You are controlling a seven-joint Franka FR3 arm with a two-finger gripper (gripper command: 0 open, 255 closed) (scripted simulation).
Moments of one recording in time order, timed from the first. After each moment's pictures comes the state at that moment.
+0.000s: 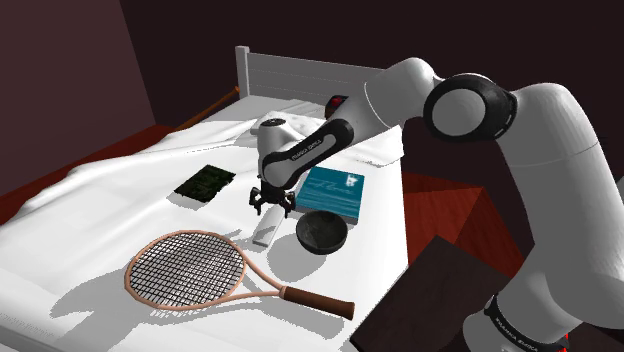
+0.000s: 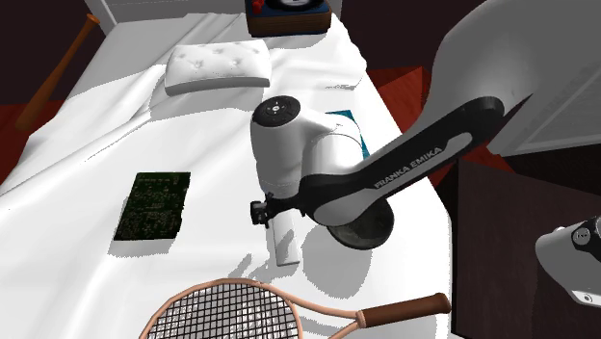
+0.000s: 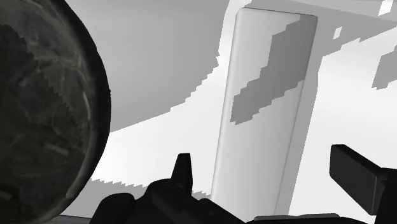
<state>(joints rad) 0.07 0.73 0.20 -1.64 -0.16 2.36 1.16</state>
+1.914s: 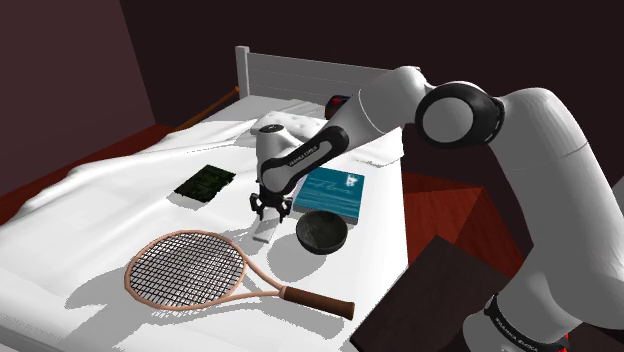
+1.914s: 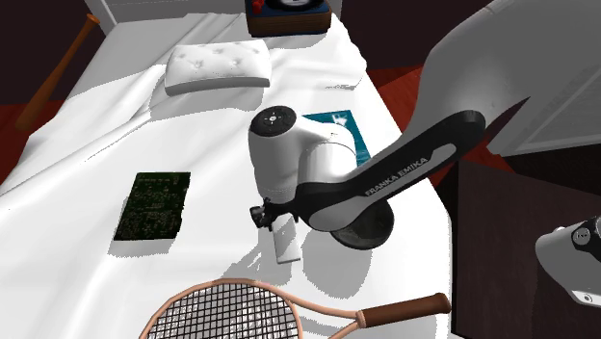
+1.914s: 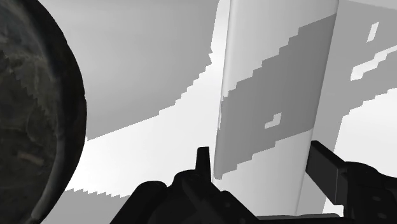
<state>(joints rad) 0.08 0.78 0.19 -1.60 -0.17 2.37 1.17</state>
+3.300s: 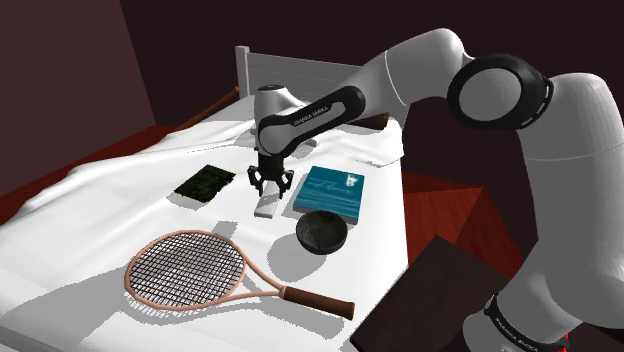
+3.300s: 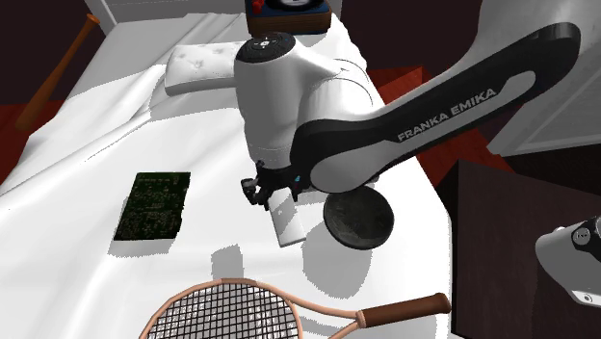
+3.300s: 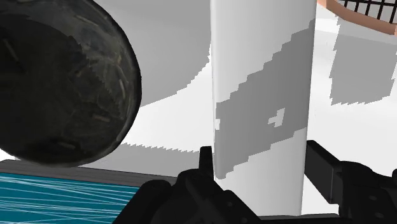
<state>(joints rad) 0.06 0.60 0.22 -1.60 -0.13 2.19 1.15</state>
